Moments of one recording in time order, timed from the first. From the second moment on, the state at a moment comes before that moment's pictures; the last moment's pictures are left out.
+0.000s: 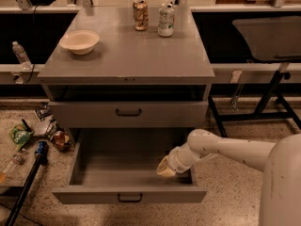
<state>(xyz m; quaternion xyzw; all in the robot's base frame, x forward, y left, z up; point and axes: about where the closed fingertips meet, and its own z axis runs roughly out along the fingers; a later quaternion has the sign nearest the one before) 0.546 -0.050 0.413 -0.63 0.71 0.23 0.22</state>
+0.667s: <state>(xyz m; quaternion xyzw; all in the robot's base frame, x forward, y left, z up) 0.556 -0.090 0.492 -0.60 0.71 0.19 0.31</state>
